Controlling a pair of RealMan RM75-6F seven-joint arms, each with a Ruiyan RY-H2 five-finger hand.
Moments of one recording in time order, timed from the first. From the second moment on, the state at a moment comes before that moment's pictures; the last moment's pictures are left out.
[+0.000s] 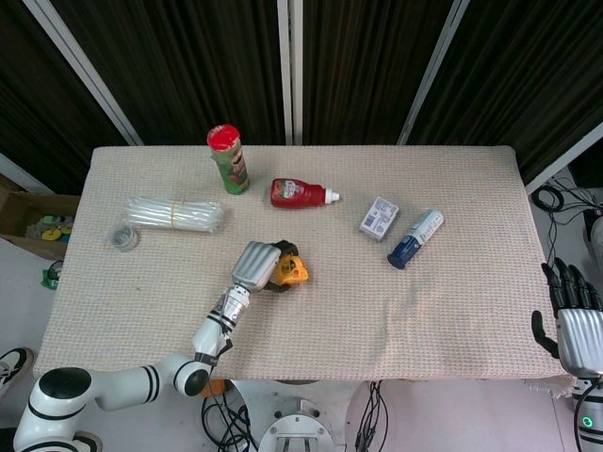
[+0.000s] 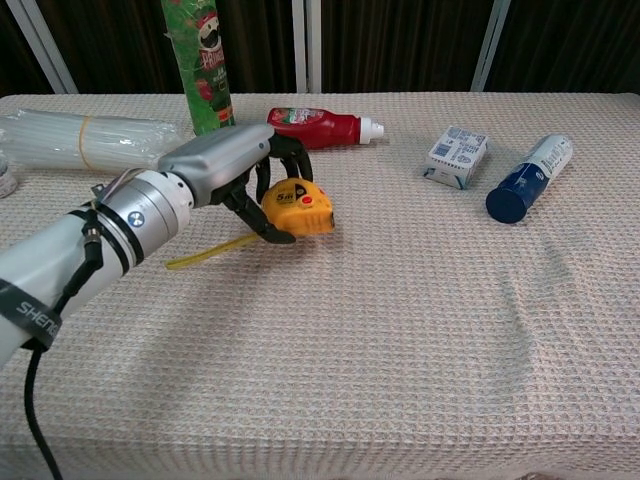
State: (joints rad) left arm -0.76 -1.92 -0.25 -1.21 1.26 1.04 0.18; right arm 0.01 -1.14 0.07 -1.58 -1.54 1.58 -0.11
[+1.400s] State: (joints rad) left arm -0.80 -2.06 -0.48 -1.42 1.13 1.19 0.01; right arm 0.43 -1.66 0.33 -1.86 -1.28 1.32 -0.33
